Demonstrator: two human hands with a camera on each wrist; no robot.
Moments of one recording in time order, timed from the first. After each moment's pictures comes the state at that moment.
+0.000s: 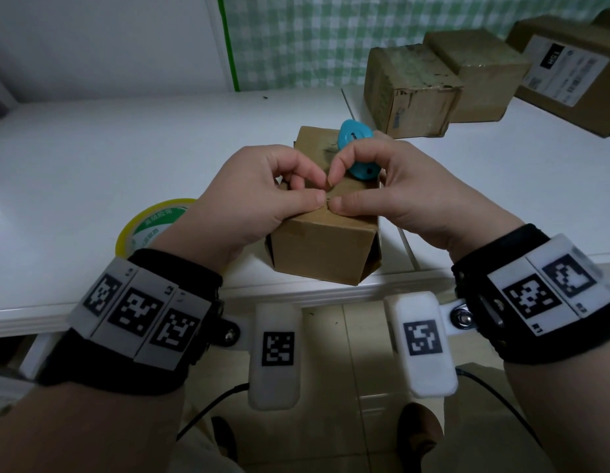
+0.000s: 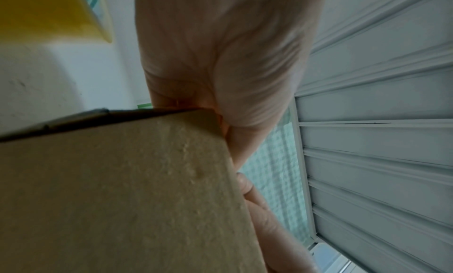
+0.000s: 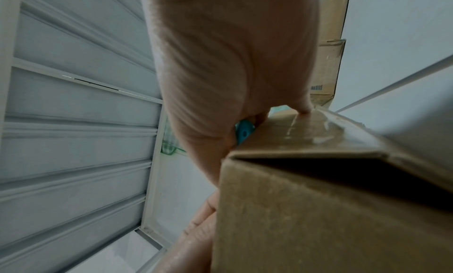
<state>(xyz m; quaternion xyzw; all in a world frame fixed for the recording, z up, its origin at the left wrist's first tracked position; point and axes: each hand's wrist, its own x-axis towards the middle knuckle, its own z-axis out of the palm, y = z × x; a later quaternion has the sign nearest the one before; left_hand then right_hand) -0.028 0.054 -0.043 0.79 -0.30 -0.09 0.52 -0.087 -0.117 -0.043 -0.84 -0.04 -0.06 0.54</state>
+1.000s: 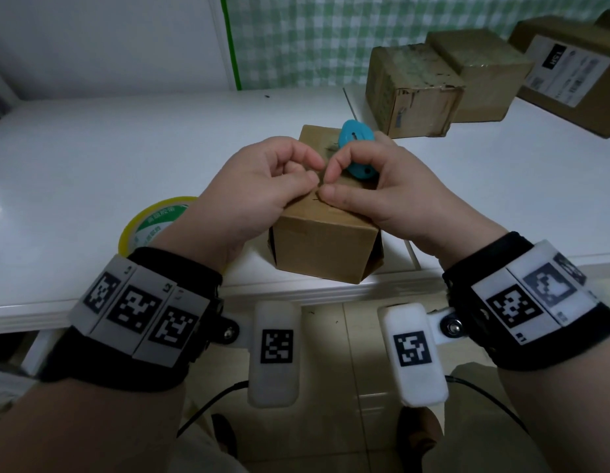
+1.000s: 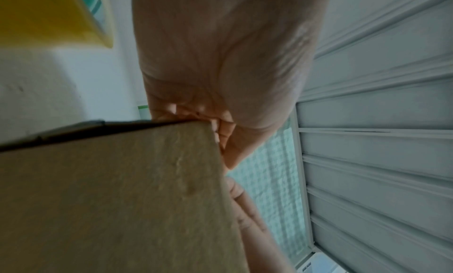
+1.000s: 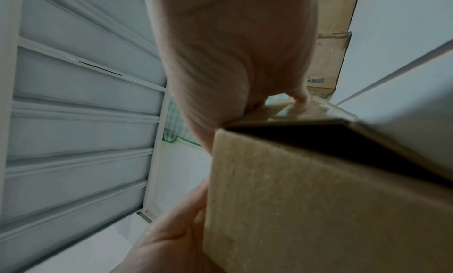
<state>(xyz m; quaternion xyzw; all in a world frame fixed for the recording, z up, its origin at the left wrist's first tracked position) -0.029 0.053 -0.042 0.78 -0.26 -0.12 0.56 -0.086 -0.107 -0.049 -0.86 -0.02 -0.11 0.50</state>
